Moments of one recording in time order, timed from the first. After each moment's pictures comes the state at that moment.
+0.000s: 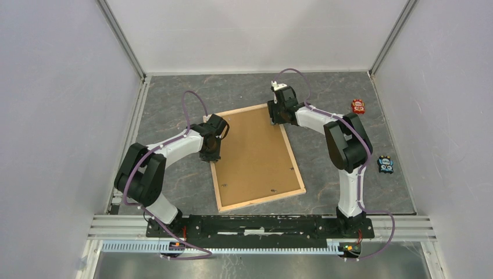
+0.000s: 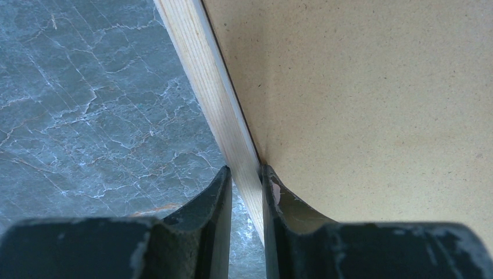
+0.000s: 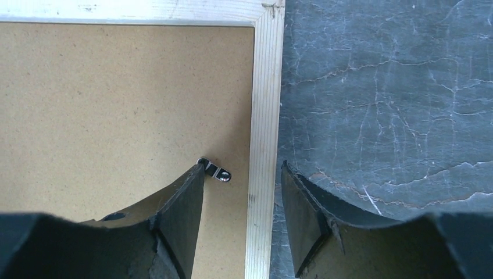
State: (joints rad) left arm -0.50 1.60 0.95 -0.64 -0.20 -0.38; right arm 0.45 2.06 1.40 -0.19 0.11 0.16
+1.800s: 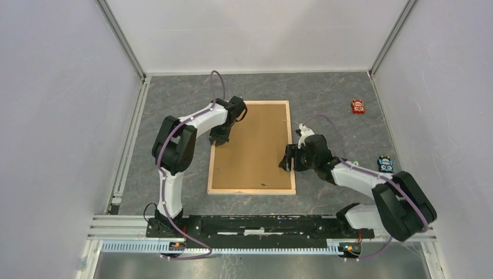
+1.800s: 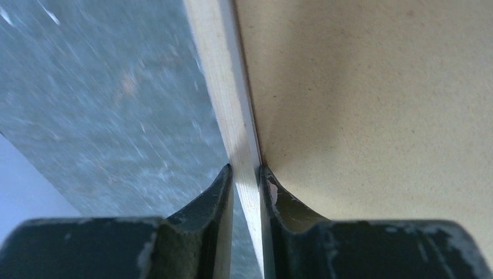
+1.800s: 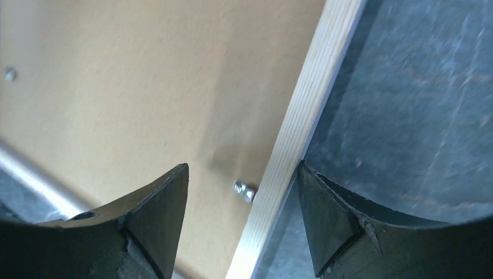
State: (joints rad) left arm -0.52 2.03 1.46 -0.97 -0.40 -0.32; right arm 0.49 1.35 0.50 0.08 -0.16 0.37
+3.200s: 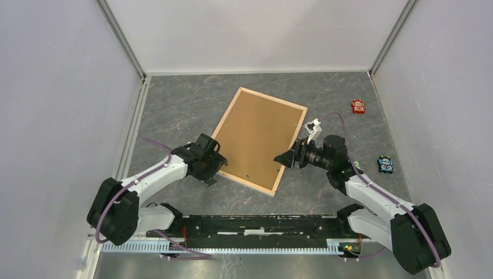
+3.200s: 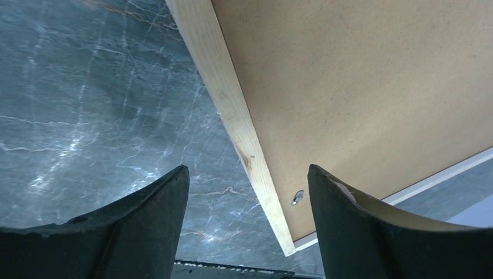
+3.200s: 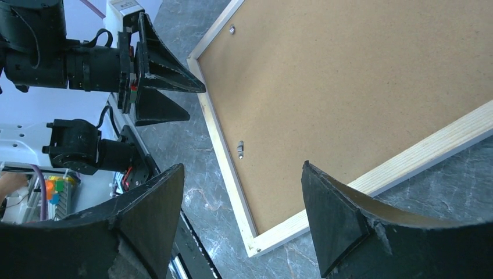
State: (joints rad) left arm -0.55 1.22 0.66 -0.63 -0.08 -1.47; right arm 0.40 1.03 0.36 0.34 -0.58 0.57
